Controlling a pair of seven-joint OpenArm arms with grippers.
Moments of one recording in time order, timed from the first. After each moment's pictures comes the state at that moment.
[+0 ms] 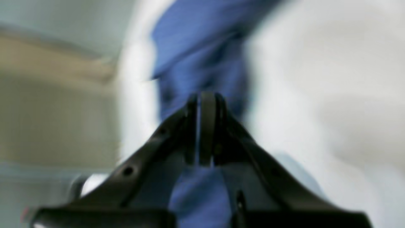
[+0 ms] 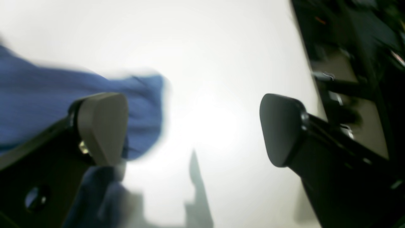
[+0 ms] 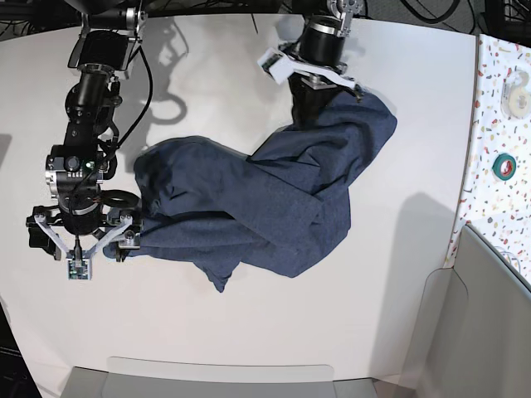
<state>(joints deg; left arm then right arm) 31.3 -10.2 29.7 109.2 54.9 13.9 19.6 12.4 6.7 9.9 110.3 -8.5 8.5 -60.6</state>
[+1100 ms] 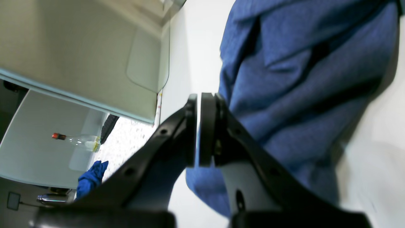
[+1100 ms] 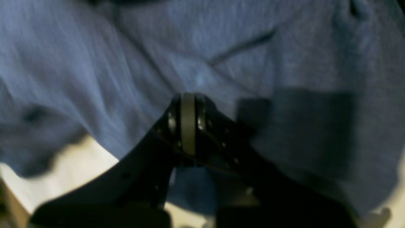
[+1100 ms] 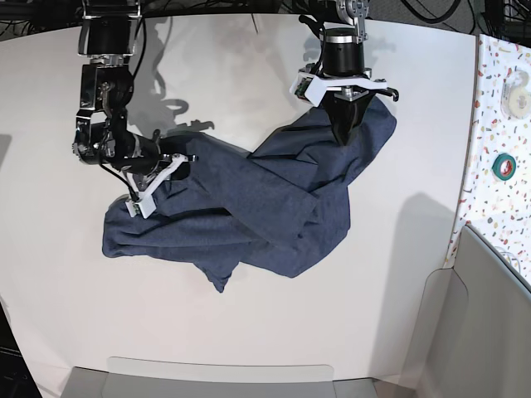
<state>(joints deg) 29.8 -8.2 25.0 109.0 52.9 25.2 26.0 4.9 10.5 5.4 87.8 34.1 12.7 -66.8</state>
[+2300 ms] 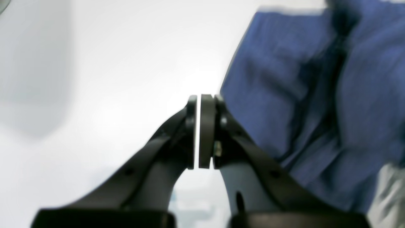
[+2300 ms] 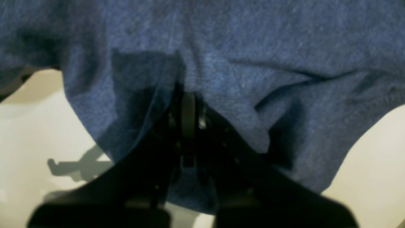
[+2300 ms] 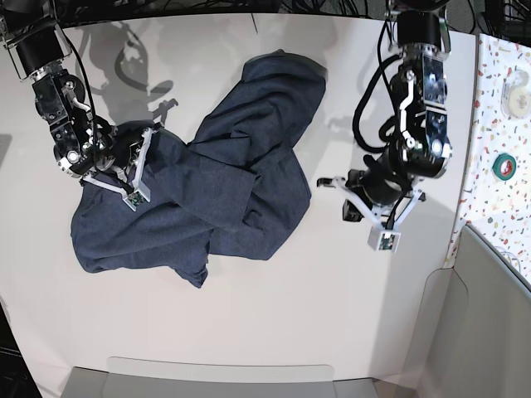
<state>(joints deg) -8.4 -8.1 2.4 103.5 -23.4 0.4 66.1 8.9 36.2 -24.3 93.1 31.5 11.8 -64.6</state>
